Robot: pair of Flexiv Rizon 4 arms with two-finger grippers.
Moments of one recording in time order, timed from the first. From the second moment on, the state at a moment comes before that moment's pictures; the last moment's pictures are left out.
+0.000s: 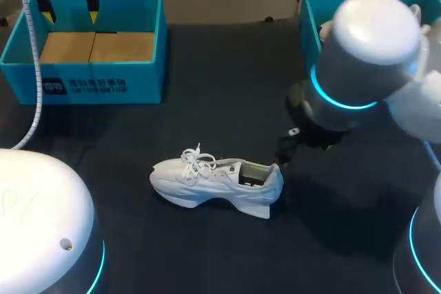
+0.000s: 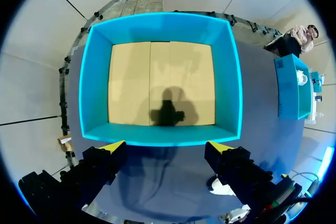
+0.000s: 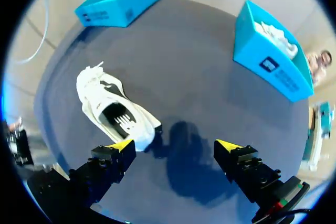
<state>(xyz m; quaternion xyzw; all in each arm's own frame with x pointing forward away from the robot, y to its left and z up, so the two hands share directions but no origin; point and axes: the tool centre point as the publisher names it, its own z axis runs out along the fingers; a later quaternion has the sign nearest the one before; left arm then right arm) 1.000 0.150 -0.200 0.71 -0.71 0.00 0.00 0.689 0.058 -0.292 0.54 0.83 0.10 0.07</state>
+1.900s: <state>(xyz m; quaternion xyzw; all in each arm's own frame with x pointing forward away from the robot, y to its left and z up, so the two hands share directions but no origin) 1.000 0.150 -0.200 0.71 -0.71 0.00 0.00 0.698 0.010 -0.314 0.13 0.88 0.44 -0.07</state>
